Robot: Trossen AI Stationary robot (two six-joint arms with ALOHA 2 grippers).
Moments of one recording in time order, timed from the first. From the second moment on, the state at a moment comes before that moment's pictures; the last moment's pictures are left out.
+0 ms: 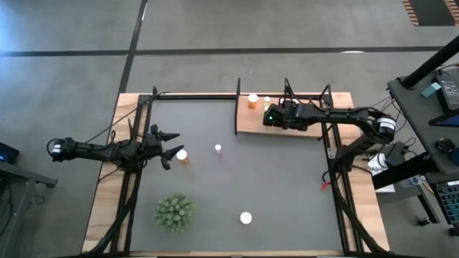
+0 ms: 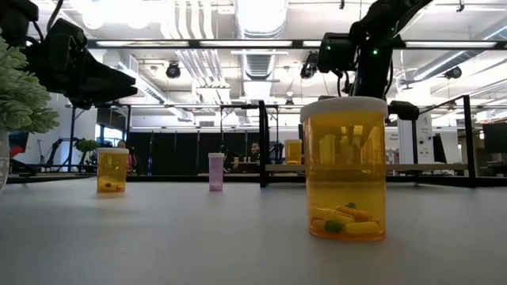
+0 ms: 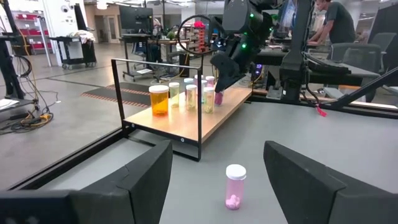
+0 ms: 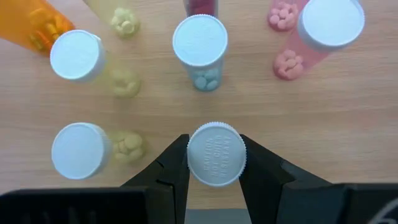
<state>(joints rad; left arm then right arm) -0.11 0.16 0.00 0.10 -0.51 -0.05 -0.39 1.52 1.01 -0.77 0.41 1.26</state>
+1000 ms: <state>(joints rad) -0.11 0.16 0.00 0.10 -0.51 -0.05 -0.40 1.52 1.02 -0.79 0.39 1.21</state>
